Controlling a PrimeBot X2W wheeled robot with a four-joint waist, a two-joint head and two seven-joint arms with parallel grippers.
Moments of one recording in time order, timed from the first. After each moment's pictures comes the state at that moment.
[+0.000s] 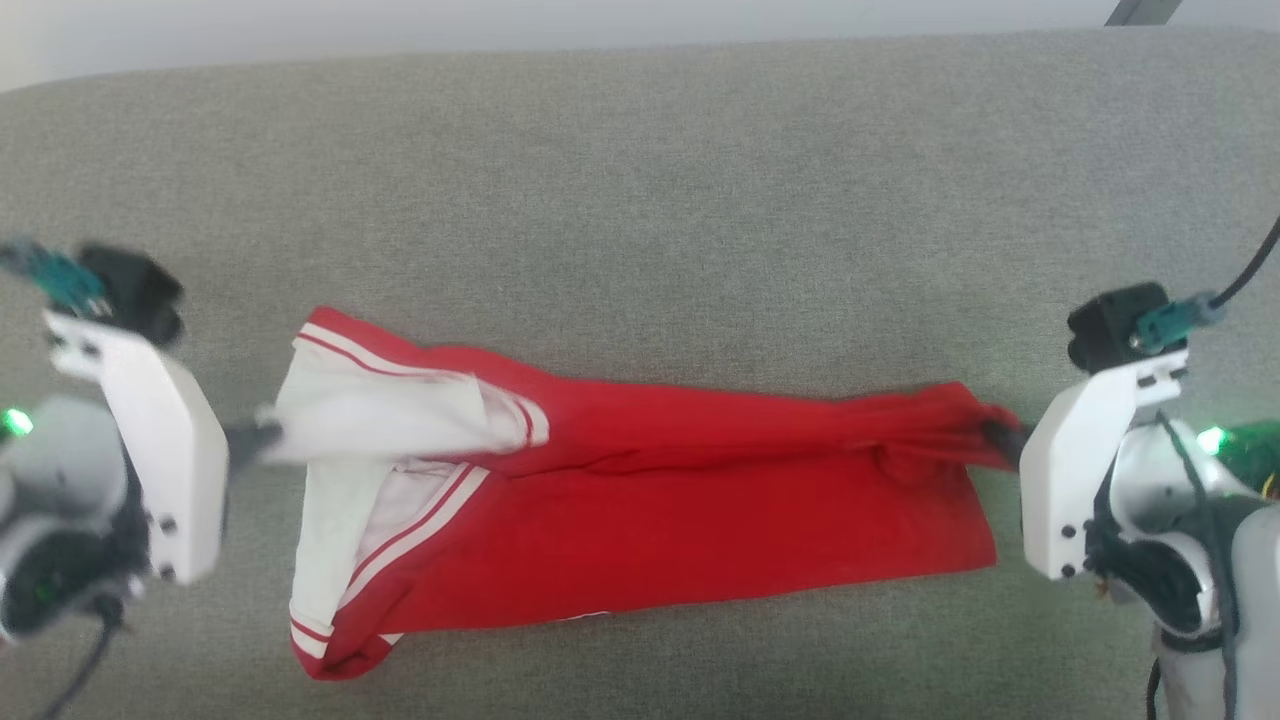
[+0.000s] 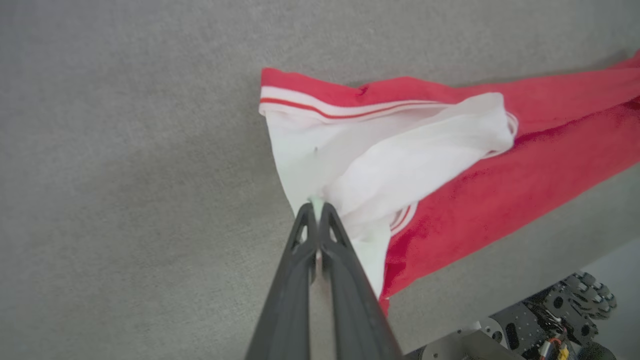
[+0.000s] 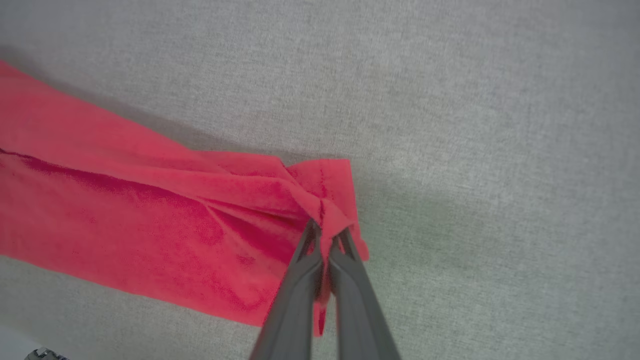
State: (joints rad) left arm -0.99 1.20 -1.25 -0.18 -1.45 0.28 0.48; right arm -0.28 -0.20 0.02 -0.14 0.35 0.13 1.03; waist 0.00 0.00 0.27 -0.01
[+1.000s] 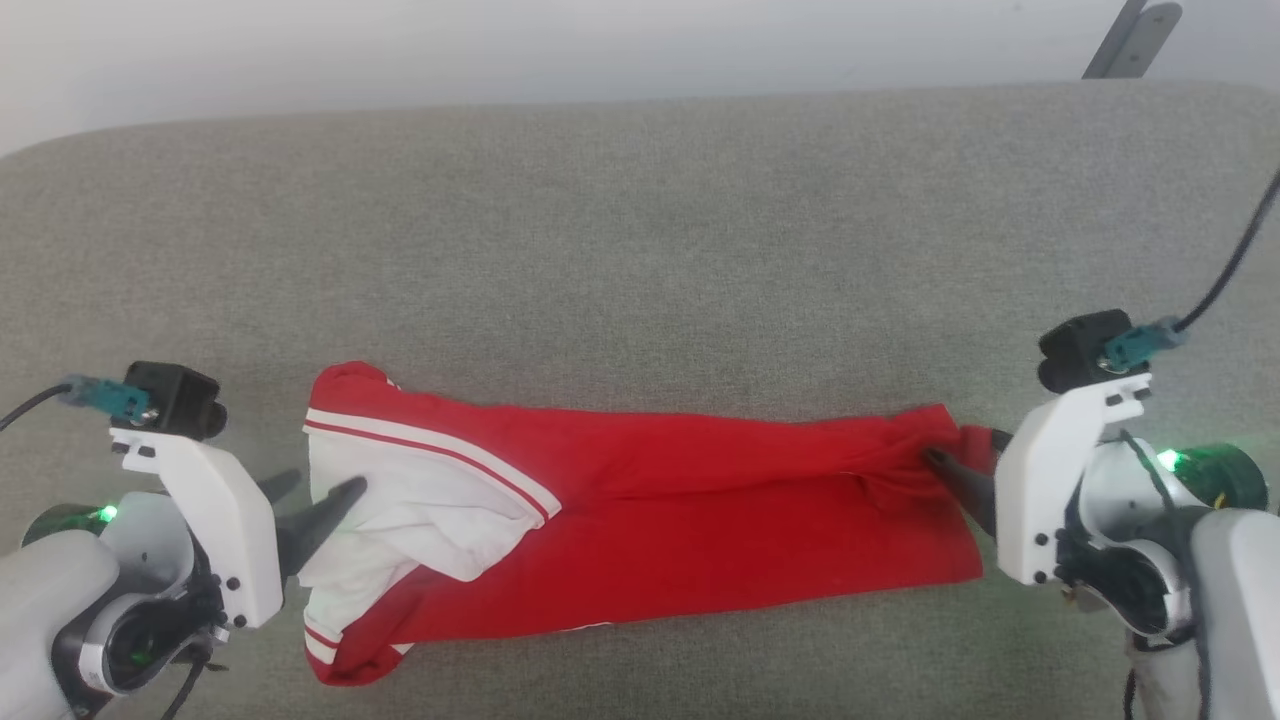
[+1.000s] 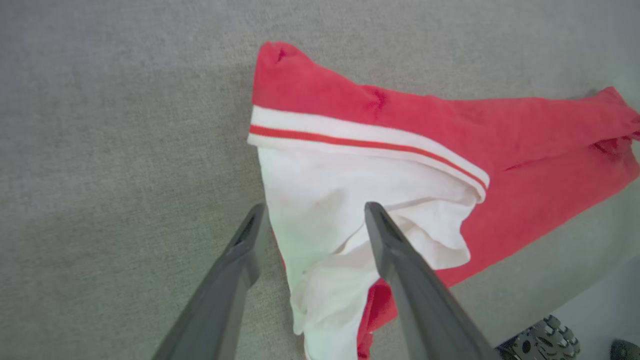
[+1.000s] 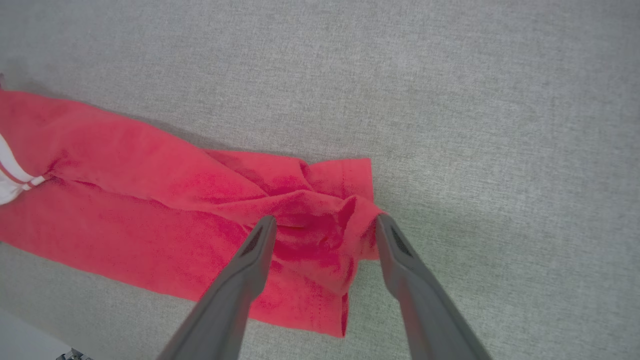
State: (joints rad) left arm -0.75 1.02 -1.22 0.10 -1.50 0.13 0.21; right arm -0.29 -0.19 0.06 0.02 0.41 0.13 0.93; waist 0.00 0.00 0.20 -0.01
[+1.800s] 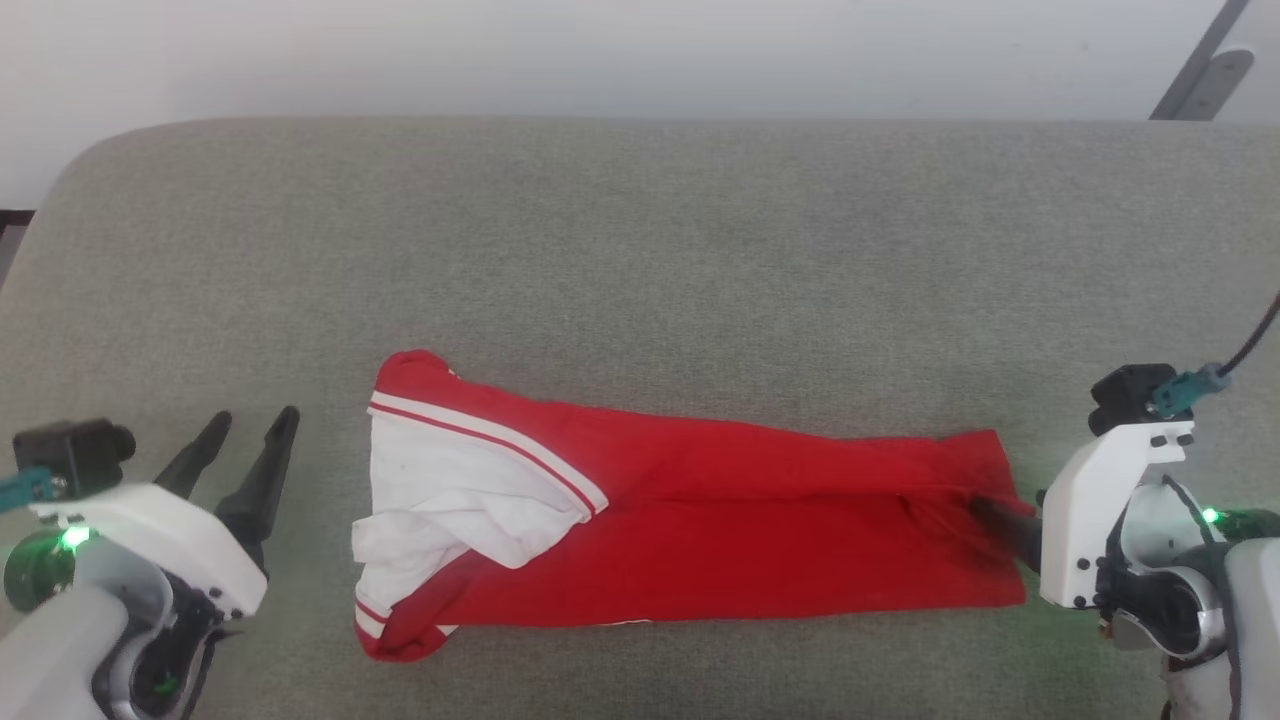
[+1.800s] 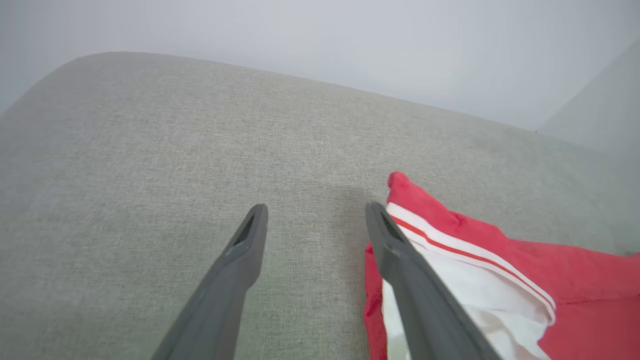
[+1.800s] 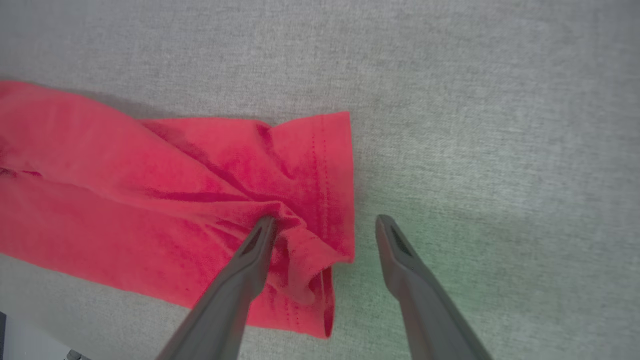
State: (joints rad) left arm -0.47 0.80 -0.83 0.38 -1.27 0.02 -0.26; right arm -0.26 -0.23 -0.02 0.17 0.46 0.13 0.89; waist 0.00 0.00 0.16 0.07
